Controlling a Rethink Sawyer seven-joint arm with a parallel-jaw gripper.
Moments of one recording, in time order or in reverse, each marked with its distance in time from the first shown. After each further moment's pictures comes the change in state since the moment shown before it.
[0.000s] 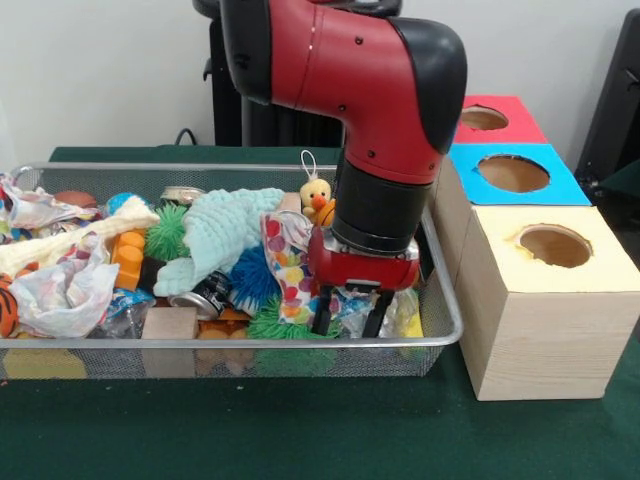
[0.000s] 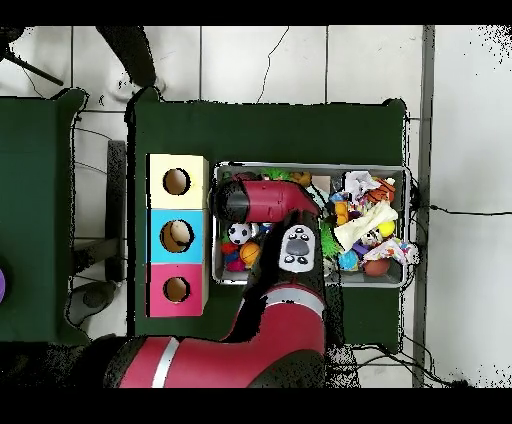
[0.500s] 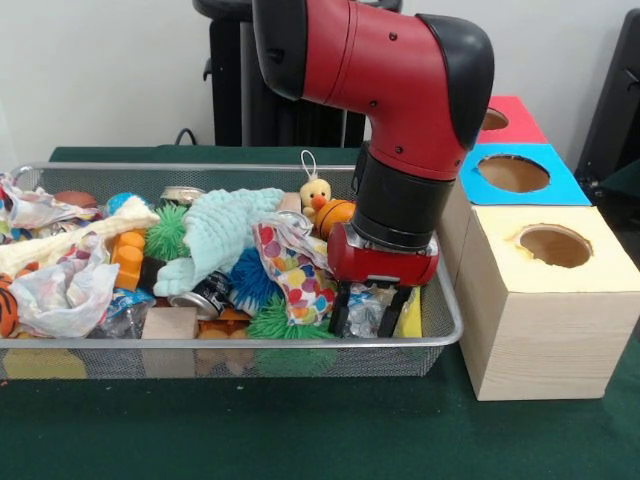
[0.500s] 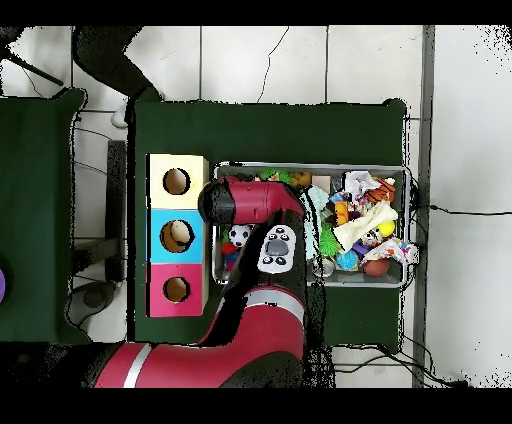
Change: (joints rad) arm 0.047 0.003 -0.028 -0.003 0.001 0.000 0.000
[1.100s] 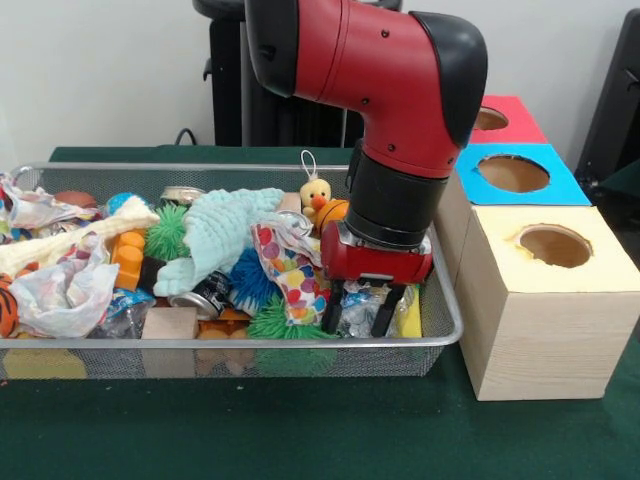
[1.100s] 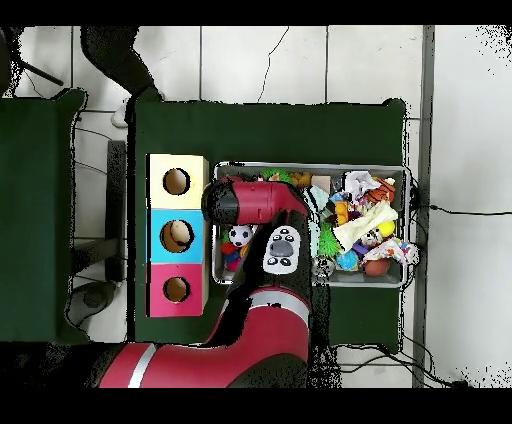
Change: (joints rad) arm -0.012 -0.007 0.000 0.007 0.000 0.000 0.000
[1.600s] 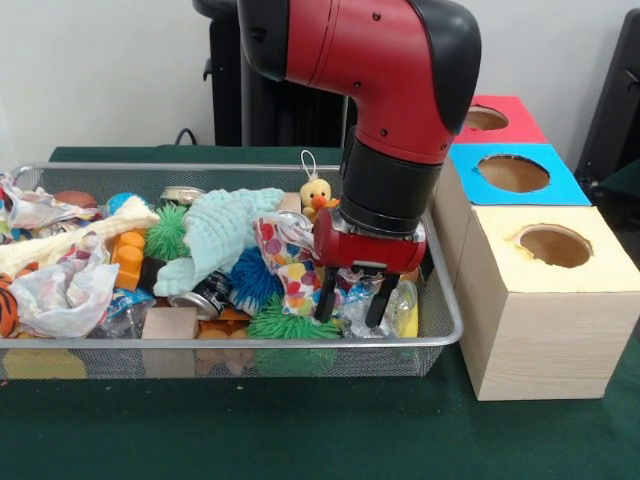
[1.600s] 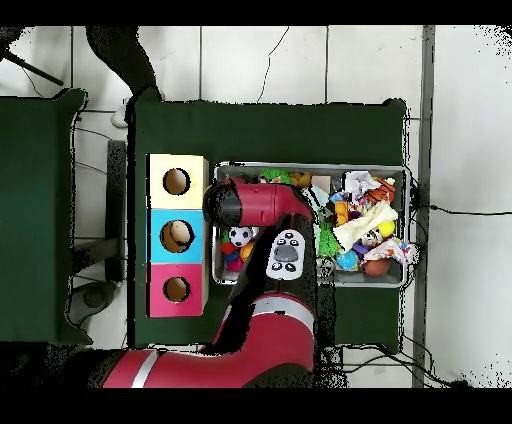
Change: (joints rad) arm -0.007 -0.033 0.000 0.031 0.000 0.000 0.000
